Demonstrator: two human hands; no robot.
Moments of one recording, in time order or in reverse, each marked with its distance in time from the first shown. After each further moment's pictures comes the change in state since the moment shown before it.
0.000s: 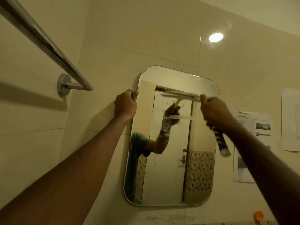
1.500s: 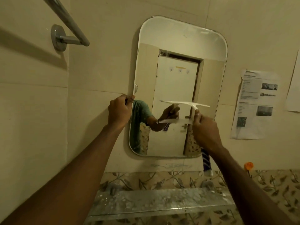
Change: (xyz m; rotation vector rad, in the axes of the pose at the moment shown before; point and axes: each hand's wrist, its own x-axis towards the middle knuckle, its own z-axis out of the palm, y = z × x) left_hand -0.131 -0.067 -0.001 0.069 -0.078 -0.080; right_hand -0.132 0.085 0.079 0.136 -0.029 -0.019
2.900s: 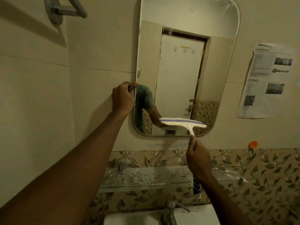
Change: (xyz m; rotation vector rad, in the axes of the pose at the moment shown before) left_hand -0.022 -0.011 0.001 -0.011 -0.032 -0.013; right_hand -0.124 0.082 0.071 -0.008 0.022 0.110
